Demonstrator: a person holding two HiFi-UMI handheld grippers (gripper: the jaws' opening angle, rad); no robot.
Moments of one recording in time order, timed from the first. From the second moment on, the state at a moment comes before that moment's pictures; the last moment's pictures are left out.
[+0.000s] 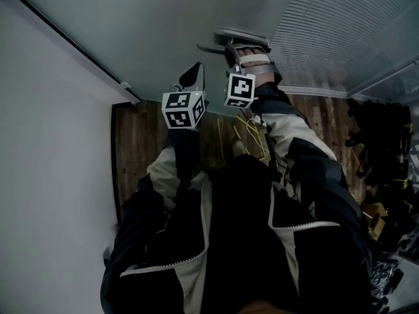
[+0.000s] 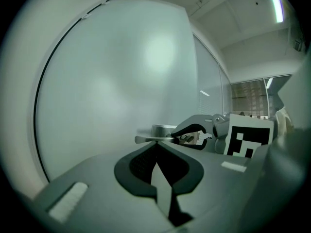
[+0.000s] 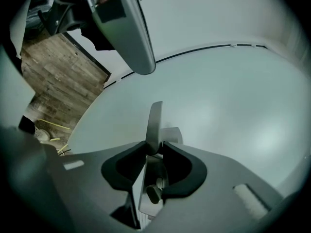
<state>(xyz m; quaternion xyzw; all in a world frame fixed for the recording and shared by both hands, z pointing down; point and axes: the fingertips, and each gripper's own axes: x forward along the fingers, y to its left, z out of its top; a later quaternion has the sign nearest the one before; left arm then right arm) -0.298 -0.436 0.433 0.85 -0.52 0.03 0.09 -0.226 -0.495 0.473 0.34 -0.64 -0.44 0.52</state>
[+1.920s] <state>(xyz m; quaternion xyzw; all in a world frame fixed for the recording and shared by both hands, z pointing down) -0.283 -0.560 0.418 0.81 -0.58 0.03 0.09 -0.193 -0.707 0.481 0.31 -0.61 -0.46 0.56</state>
